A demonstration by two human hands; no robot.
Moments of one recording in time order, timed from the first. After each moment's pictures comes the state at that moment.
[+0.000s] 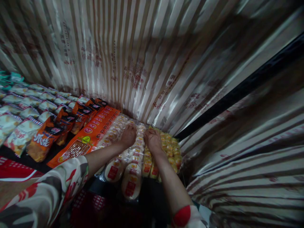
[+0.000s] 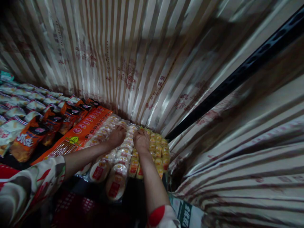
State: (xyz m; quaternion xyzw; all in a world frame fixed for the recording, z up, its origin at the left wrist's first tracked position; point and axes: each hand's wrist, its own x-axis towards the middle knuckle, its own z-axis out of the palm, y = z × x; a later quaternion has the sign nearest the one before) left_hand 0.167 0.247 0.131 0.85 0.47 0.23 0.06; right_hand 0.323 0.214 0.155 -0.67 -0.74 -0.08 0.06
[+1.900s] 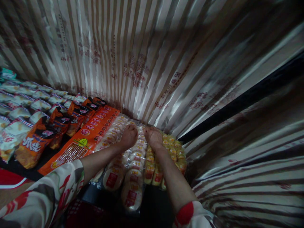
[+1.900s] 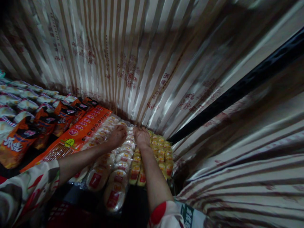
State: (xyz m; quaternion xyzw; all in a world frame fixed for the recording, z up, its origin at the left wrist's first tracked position) left_hand 0.169 0.267 0.116 0.85 0.45 0.28 0.08; right_hand 0.322 0.250 0.159 -0.67 -0.74 -0.08 0.00
